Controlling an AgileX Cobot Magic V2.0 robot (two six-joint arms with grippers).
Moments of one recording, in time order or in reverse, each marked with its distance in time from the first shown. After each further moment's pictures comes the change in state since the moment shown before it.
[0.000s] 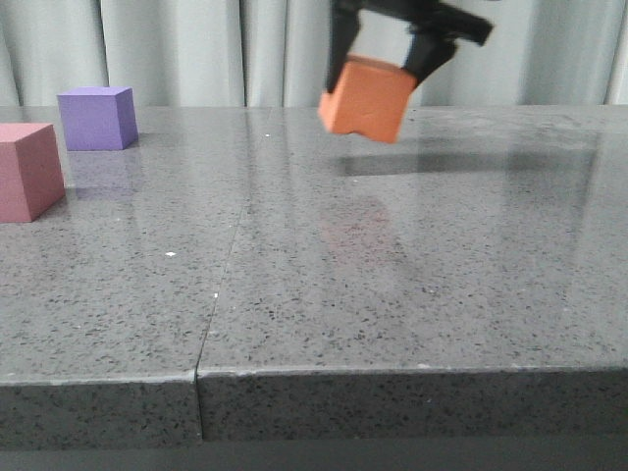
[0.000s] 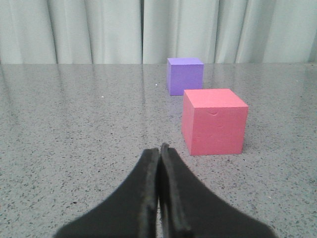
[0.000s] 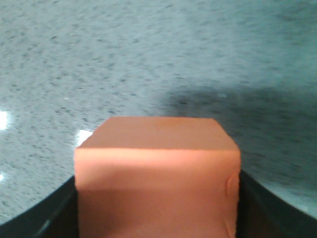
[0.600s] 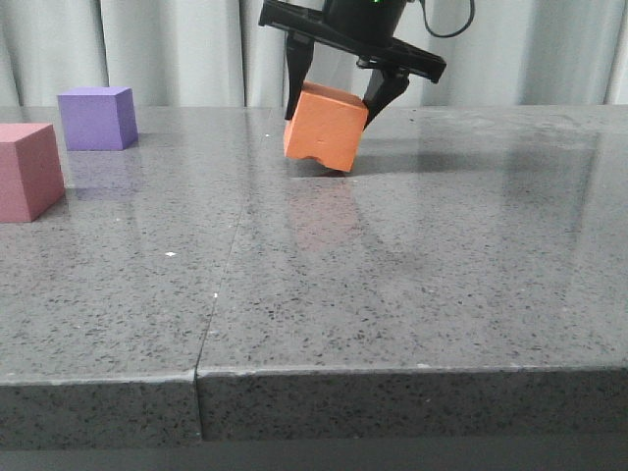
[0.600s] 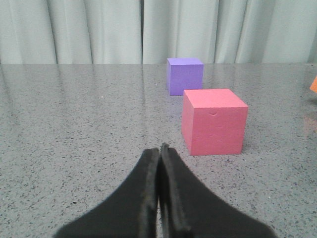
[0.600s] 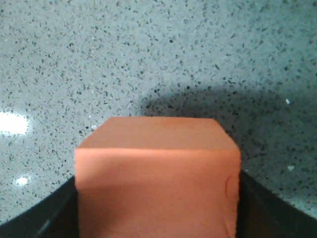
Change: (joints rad) left arm 0.000 0.000 0.000 0.000 0.000 0.000; right arm 0.045 0.102 -0.093 0.012 0.000 0.127
